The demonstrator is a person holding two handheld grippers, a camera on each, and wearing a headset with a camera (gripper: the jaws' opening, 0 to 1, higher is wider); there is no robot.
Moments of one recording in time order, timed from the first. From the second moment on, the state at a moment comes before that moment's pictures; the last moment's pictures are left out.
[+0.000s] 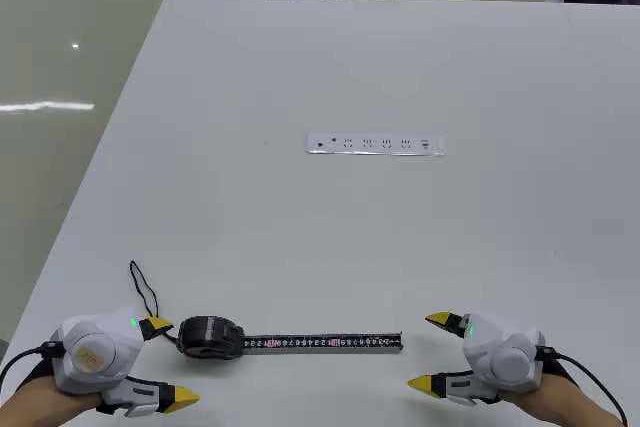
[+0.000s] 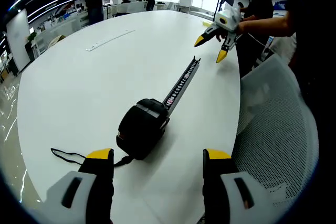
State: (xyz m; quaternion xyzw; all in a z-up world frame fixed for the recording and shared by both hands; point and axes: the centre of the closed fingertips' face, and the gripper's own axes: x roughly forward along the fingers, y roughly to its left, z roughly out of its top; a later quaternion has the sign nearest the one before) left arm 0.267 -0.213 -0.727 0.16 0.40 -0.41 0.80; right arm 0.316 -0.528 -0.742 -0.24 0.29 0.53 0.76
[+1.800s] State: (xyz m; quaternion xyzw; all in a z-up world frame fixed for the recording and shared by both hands) left arm 0.222 -0.247 -0.705 0.11 0.36 -0.30 0.87; right arm 0.270 -0.539 -0.714 -0.16 0.31 0.43 0.83
